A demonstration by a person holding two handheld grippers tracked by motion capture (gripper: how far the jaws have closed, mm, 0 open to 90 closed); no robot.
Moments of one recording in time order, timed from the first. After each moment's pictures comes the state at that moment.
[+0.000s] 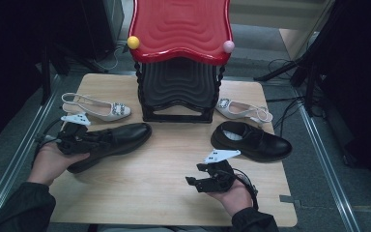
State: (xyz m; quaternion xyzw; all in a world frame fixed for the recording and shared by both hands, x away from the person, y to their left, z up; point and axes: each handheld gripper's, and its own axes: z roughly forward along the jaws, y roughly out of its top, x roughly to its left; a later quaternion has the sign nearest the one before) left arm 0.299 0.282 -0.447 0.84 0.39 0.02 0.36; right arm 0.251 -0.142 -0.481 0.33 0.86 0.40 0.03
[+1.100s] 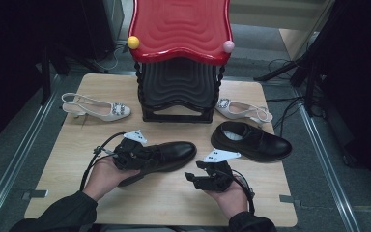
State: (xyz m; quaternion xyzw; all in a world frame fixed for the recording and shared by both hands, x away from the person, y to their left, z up) left arm 0.285 0.151 -0.473 0.86 0.35 -0.02 0.36; right arm 0.249 -0.137 -0.484 0.35 0.84 0.41 0.06
